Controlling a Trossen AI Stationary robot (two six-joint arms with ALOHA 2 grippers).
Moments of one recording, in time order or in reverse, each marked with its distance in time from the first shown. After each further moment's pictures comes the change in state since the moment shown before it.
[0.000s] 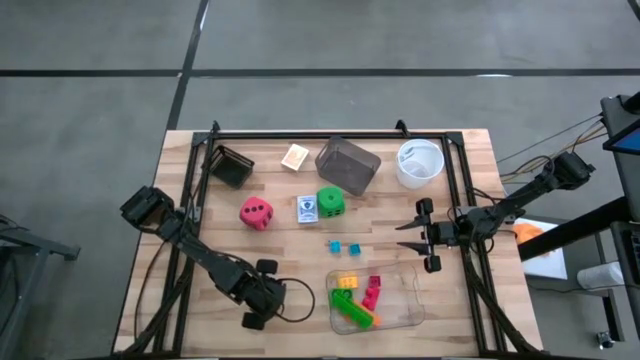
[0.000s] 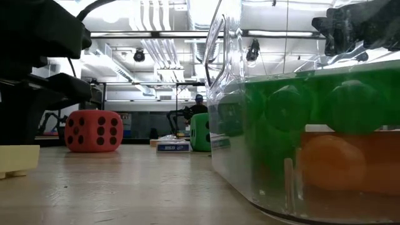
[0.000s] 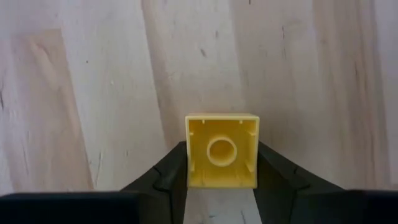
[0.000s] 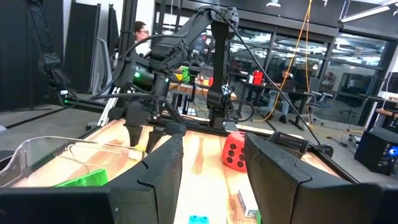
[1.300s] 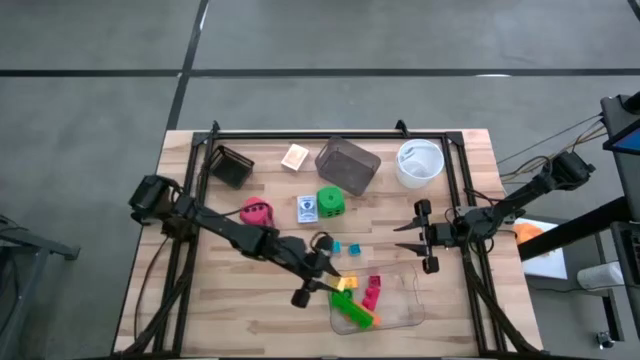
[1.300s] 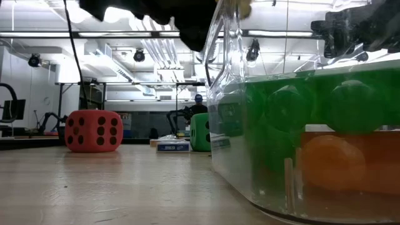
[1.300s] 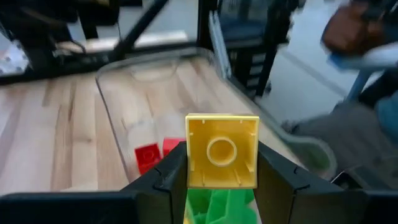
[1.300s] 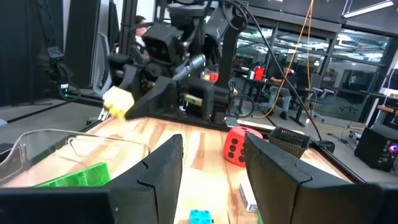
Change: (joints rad) left arm 0.319 -0.012 0.039 0.838 0.189 0.459; right arm 0.000 0.052 0.000 0.031 0.000 0.005
